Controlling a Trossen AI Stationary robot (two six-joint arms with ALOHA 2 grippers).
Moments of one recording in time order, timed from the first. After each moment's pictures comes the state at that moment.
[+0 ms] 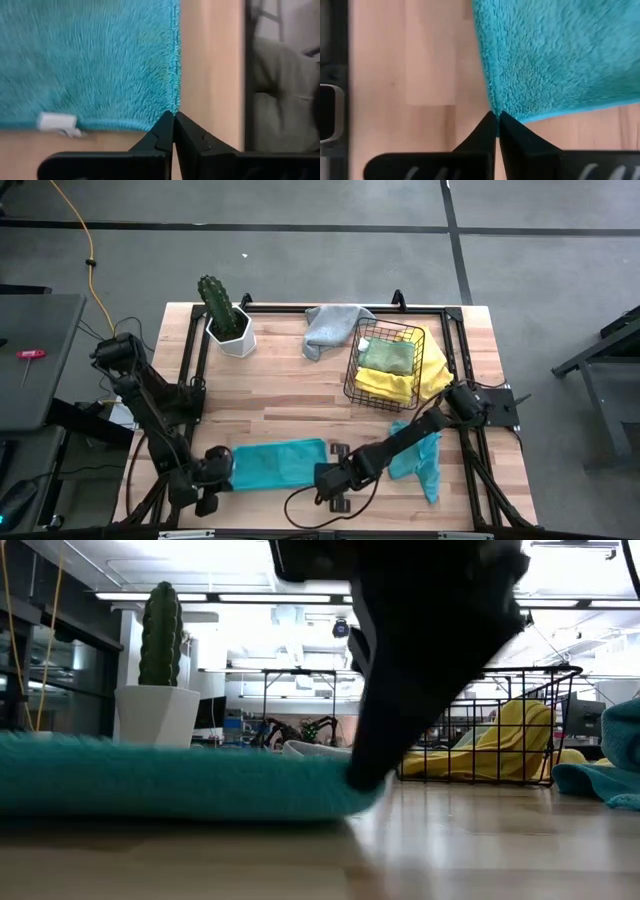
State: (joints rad) left arm -1.03 1.42 0.58 -0.16 -0.38 -1.26; right arm 0.52 2.19 1.64 -0.61 0.08 0.52
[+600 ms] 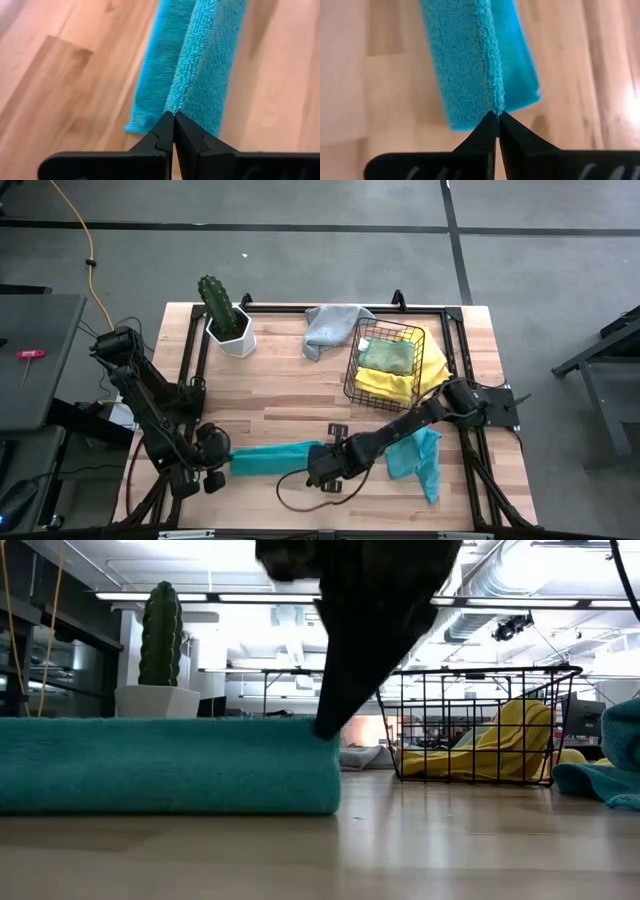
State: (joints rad) left arm -1.02 1.35 0.61 -0.62 -0.54 -1.48; right arm 0.44 2.18 1.74 -0.80 0.28 0.50
